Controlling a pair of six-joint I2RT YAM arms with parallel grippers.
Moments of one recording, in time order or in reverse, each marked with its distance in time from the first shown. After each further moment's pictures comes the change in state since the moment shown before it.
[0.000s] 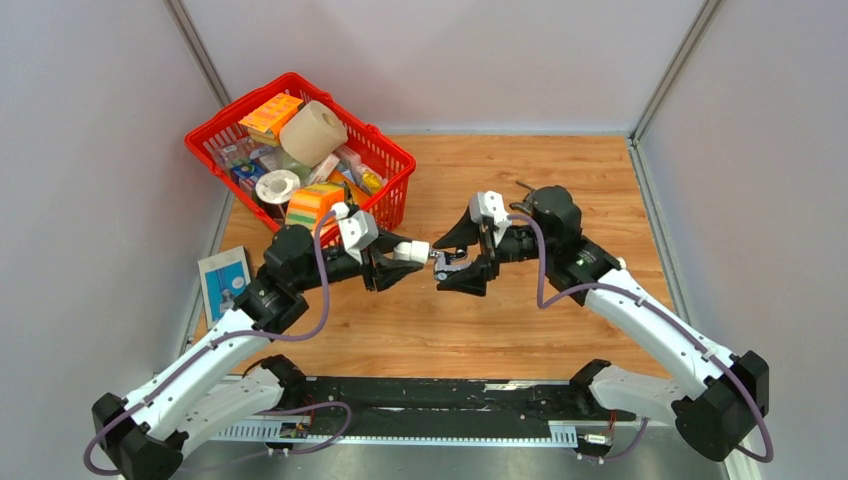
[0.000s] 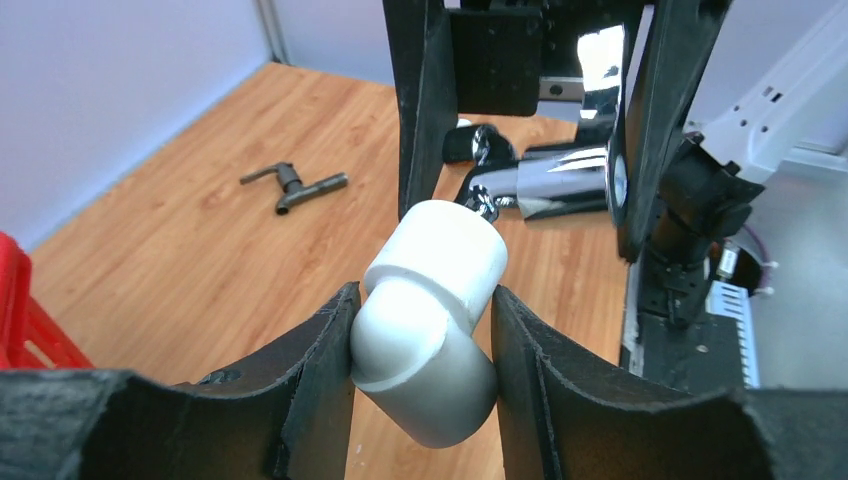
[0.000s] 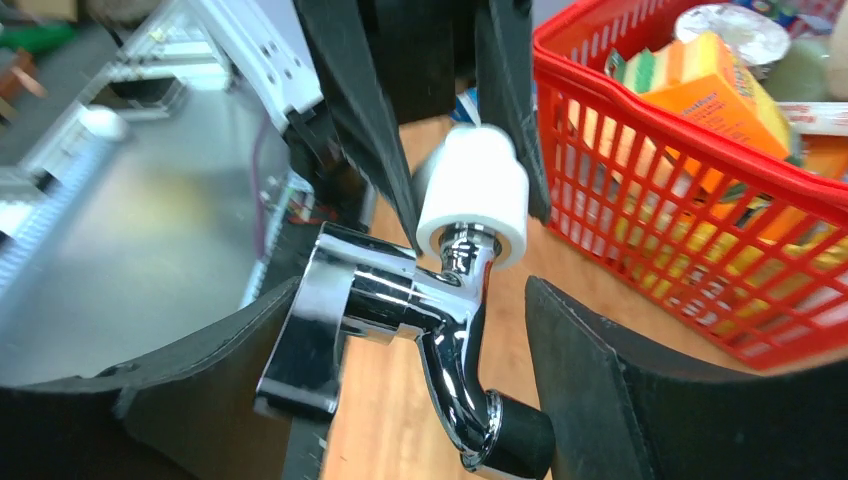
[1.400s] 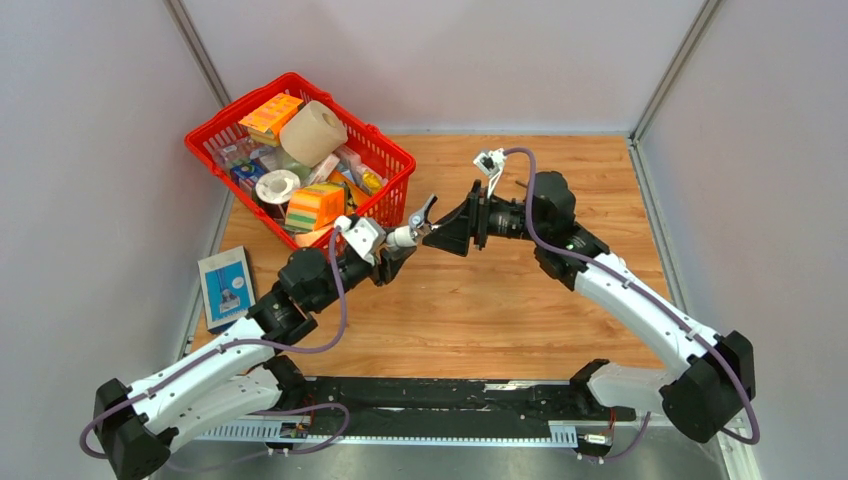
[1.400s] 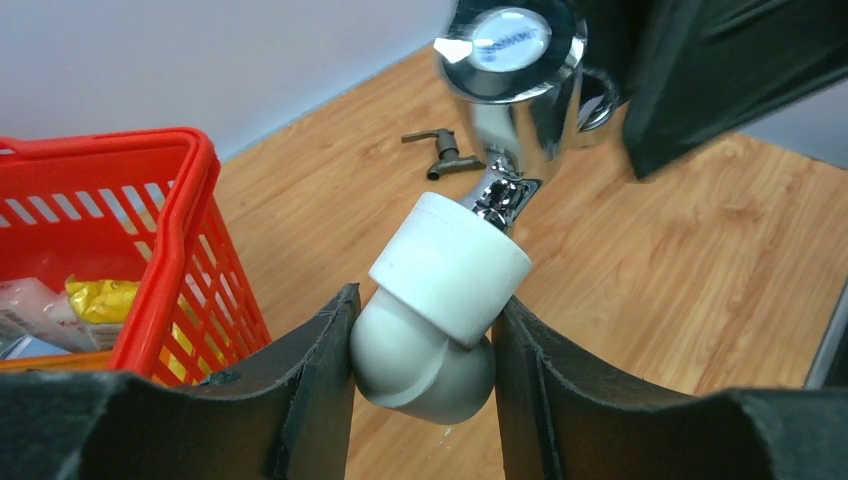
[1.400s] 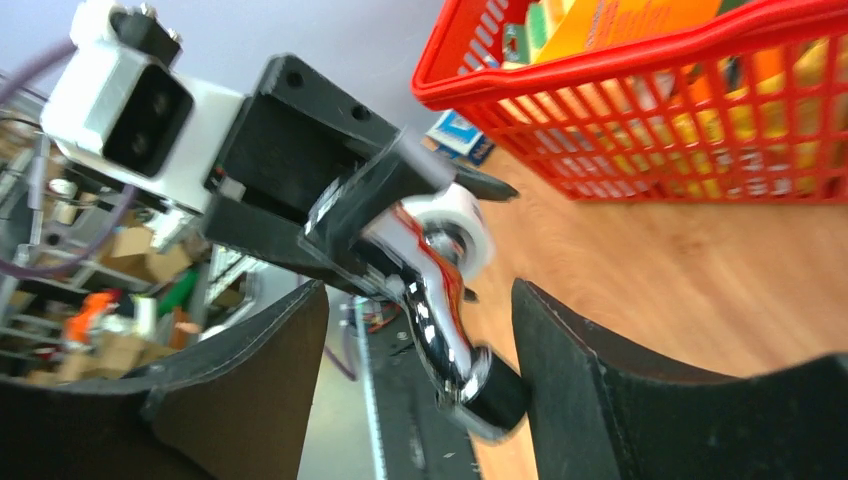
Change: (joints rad) left arm -0.134 -0.020 -0.142 0.140 -0.545 0.092; right arm -0.023 0.109 0.063 0.113 0.253 0.705
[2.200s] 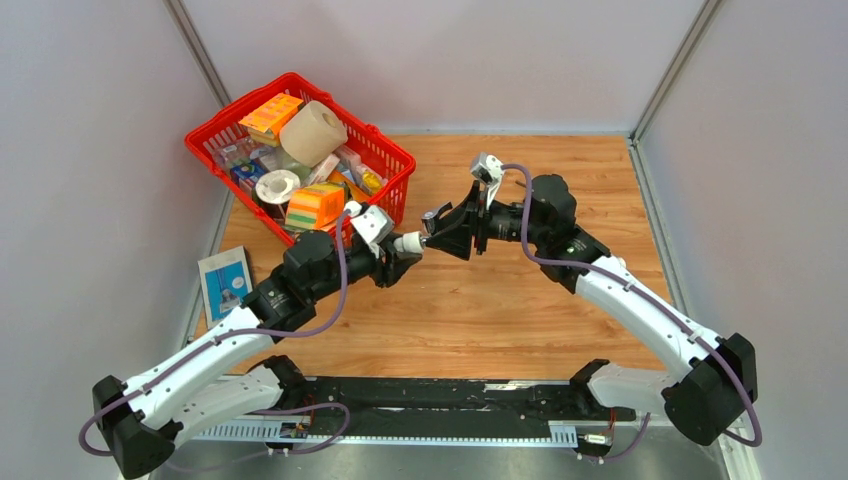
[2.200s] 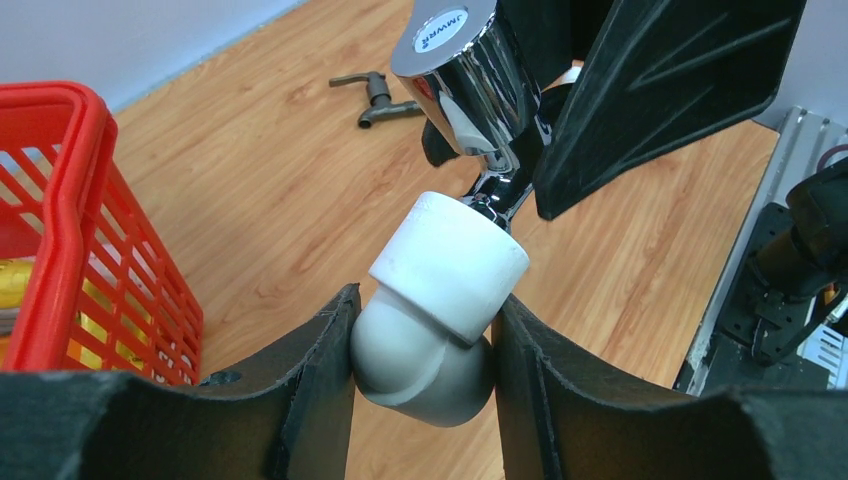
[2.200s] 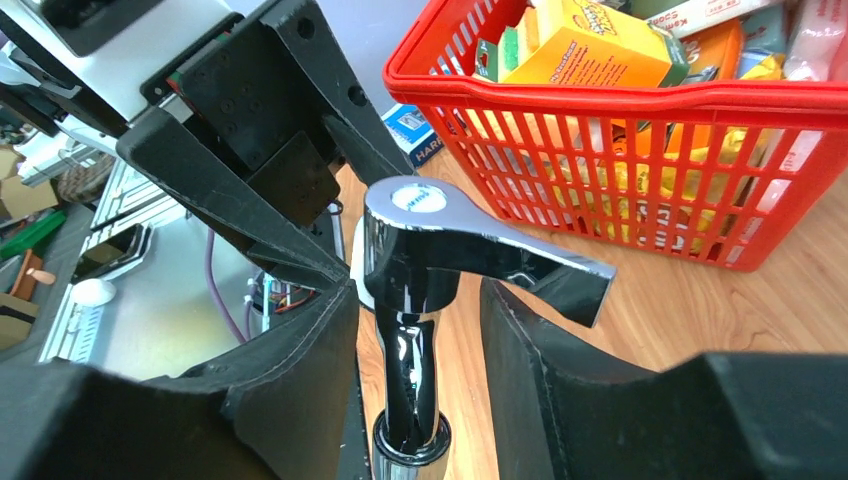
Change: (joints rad) left arm 0.014 0.057 0.161 -0.262 0.121 -0.106; right arm 0.008 -0.027 -0.018 0.000 -0.006 -0.293
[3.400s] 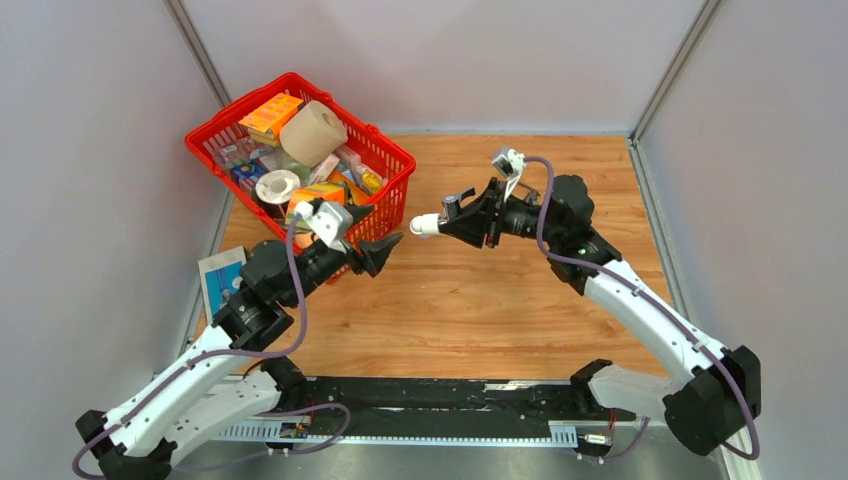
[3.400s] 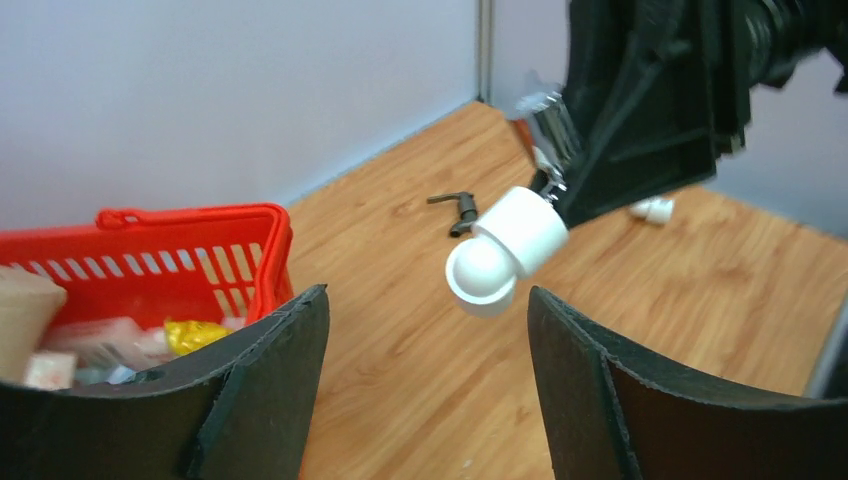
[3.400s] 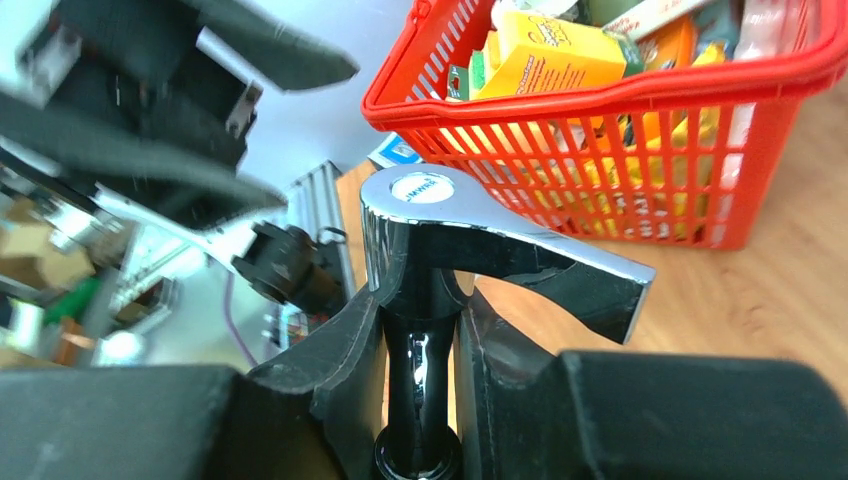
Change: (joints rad) left arm 0.000 -0.156 -0.009 0.101 -0.130 0.163; right arm -0.086 -0.010 -0.030 0.071 -0.010 0.176
